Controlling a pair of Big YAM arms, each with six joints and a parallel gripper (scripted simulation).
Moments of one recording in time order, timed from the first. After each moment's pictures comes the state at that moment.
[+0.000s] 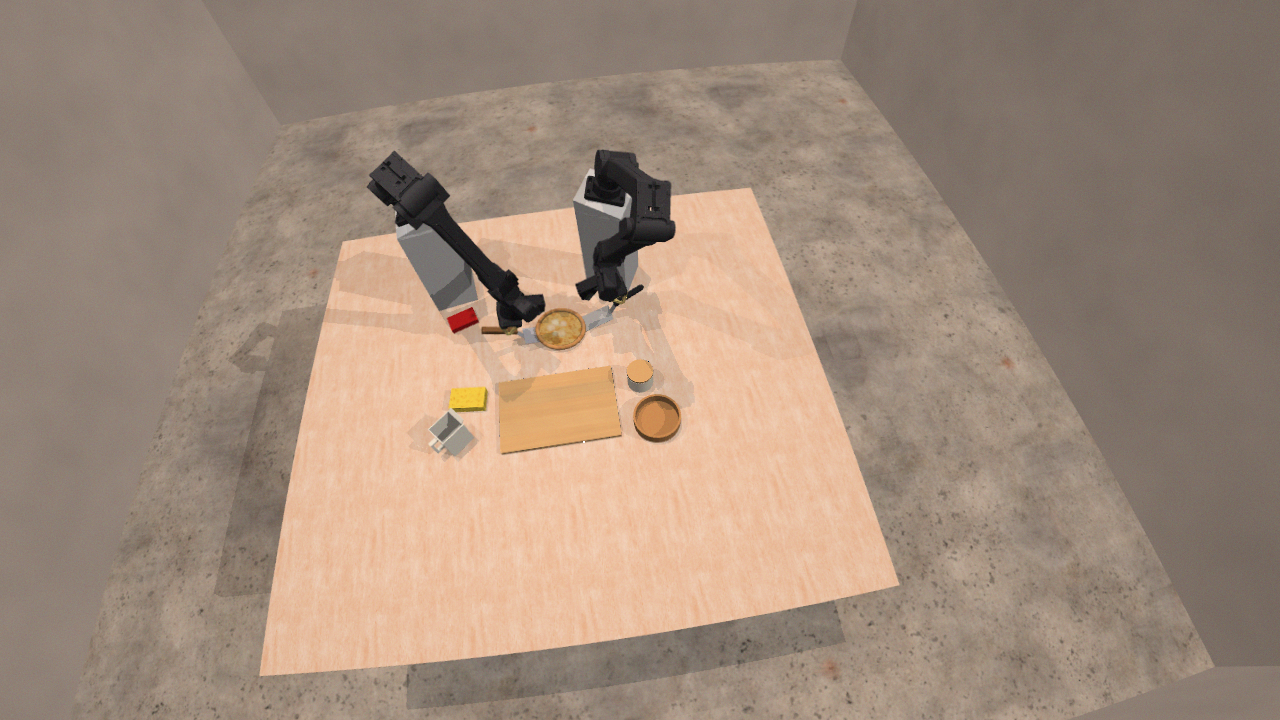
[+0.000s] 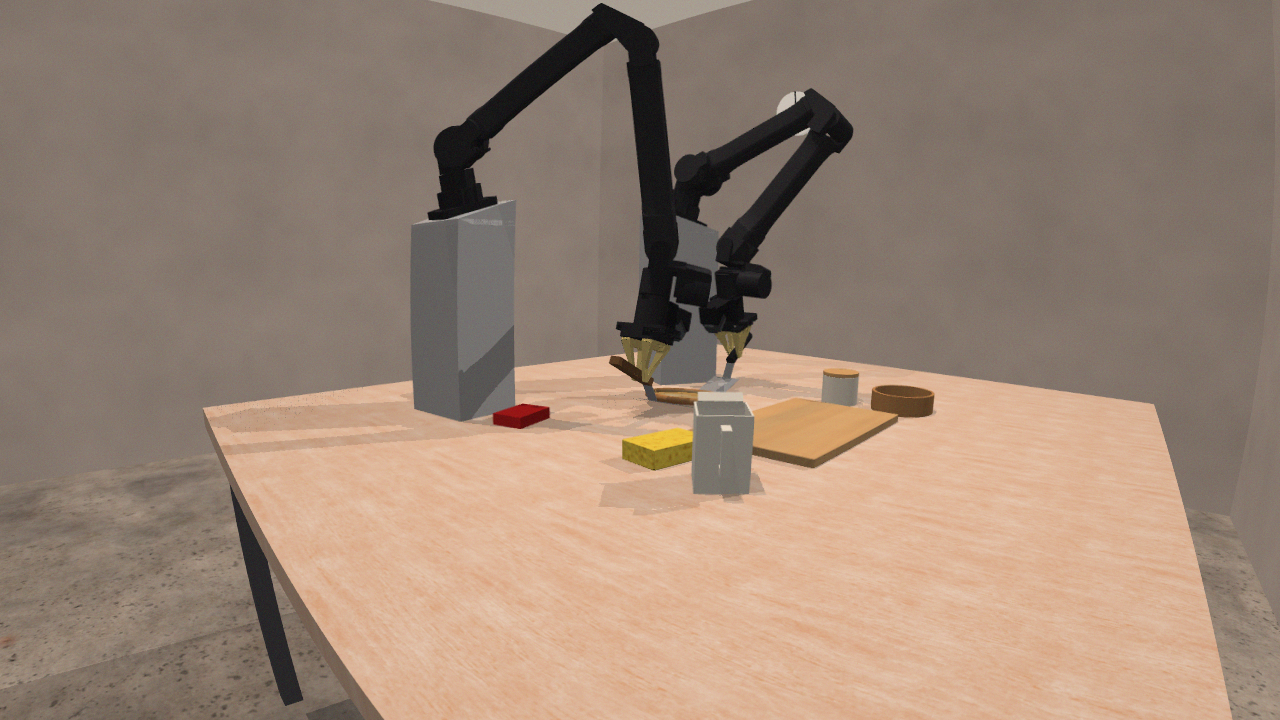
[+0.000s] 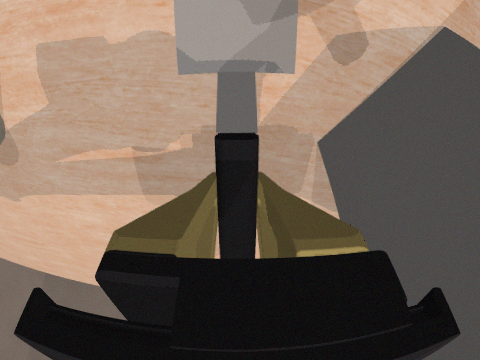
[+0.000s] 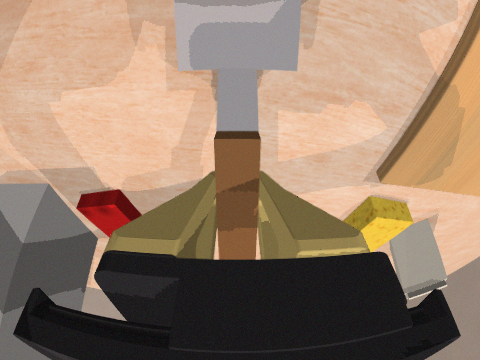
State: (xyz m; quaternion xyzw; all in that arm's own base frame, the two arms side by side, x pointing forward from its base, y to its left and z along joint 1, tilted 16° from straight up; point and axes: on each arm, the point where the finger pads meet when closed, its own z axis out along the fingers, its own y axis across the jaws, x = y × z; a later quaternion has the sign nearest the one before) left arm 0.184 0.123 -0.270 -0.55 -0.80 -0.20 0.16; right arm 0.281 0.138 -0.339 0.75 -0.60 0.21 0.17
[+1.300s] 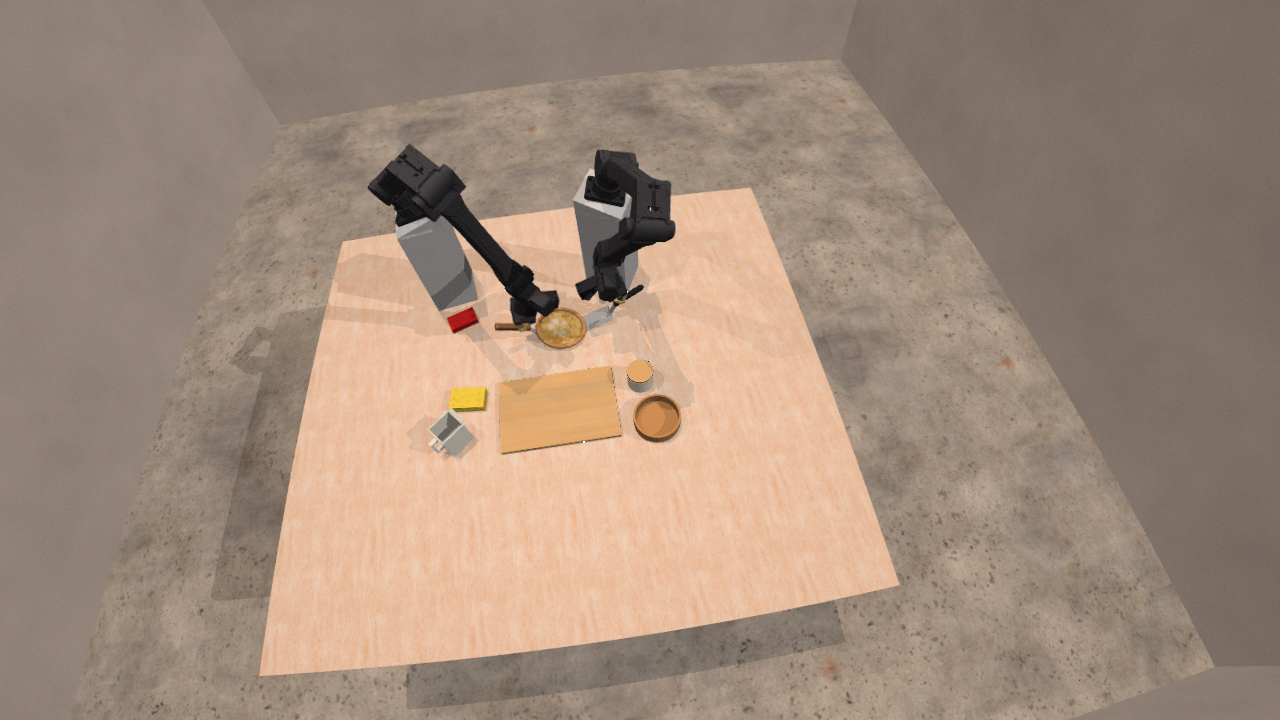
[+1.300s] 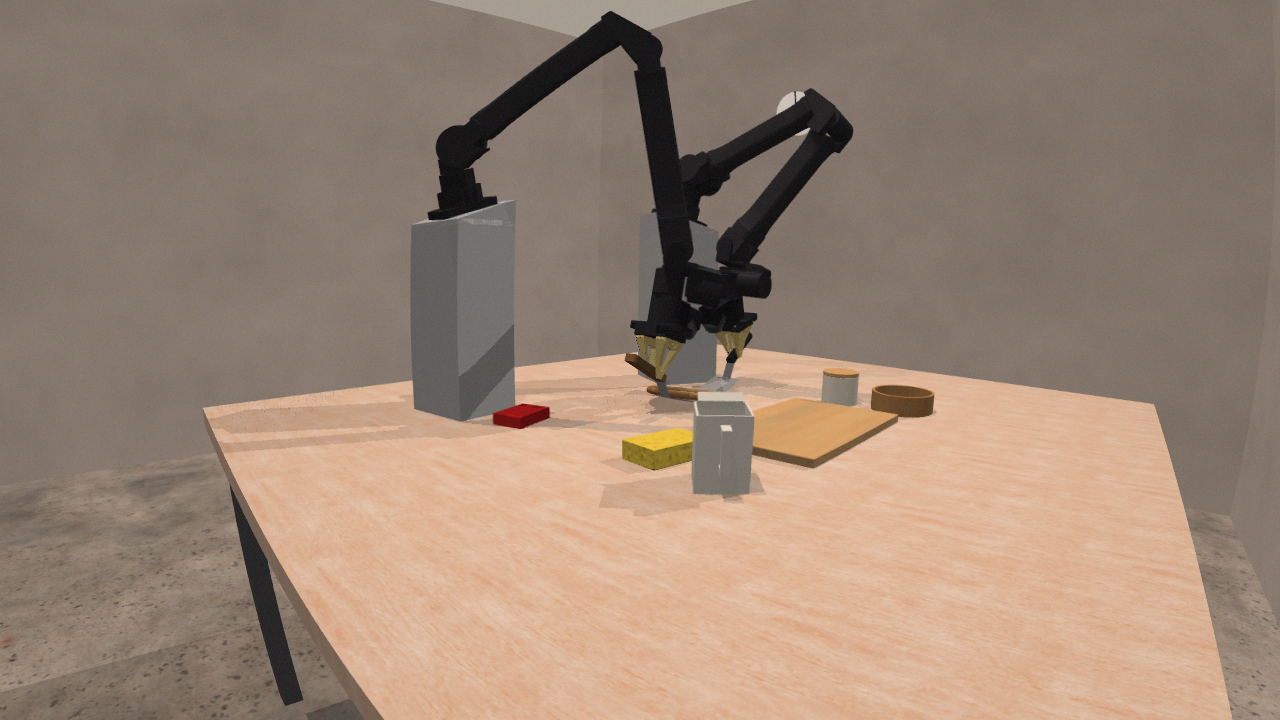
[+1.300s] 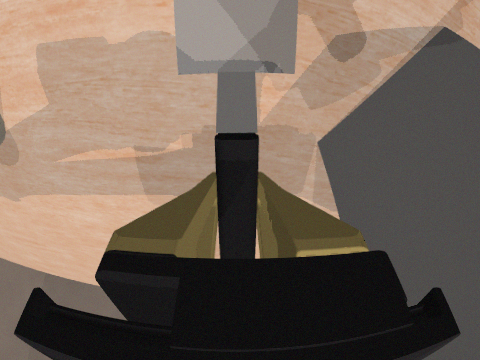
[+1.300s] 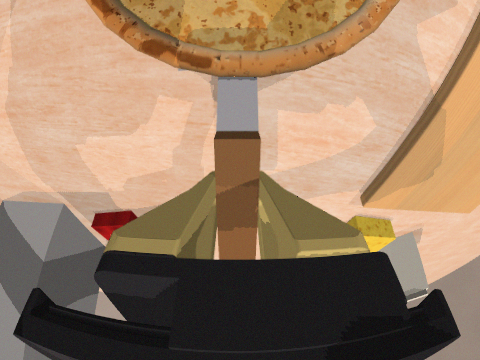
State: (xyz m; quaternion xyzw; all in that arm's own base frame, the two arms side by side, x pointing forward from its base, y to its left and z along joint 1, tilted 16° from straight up) left arm 0.184 0.123 -0.270 -0.55 -0.80 -0.20 0.16; right arm 0.272 0.178 -0.351 0.75 -0.60 0.22 0.17
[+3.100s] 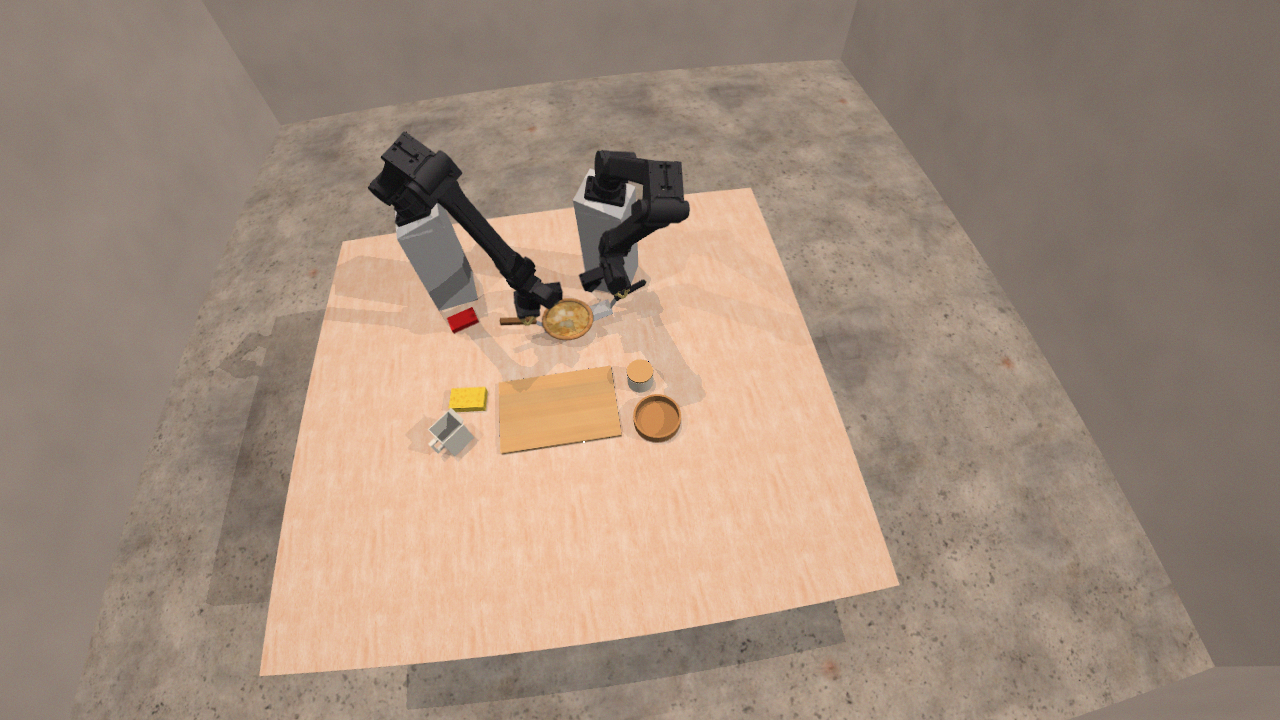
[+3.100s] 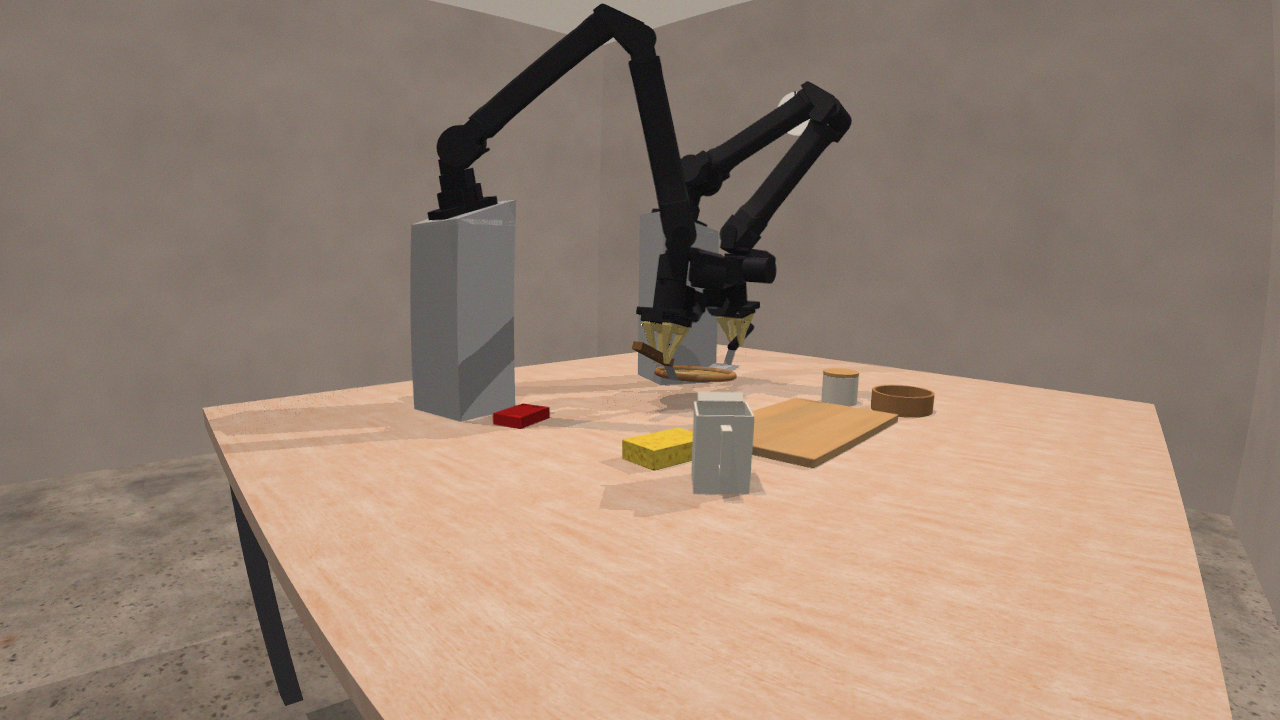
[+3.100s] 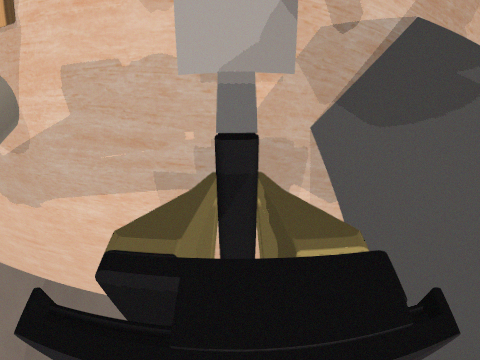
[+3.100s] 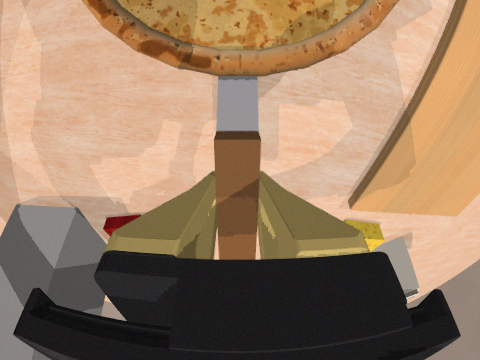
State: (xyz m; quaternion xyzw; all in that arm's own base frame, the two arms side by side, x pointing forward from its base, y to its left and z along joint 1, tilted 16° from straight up) left arm 0.180 0.121 -0.243 -0.55 -0.81 -0.18 0.12; right arm 0.266 0.208 -0.334 0.76 -0.61 0.19 0.15
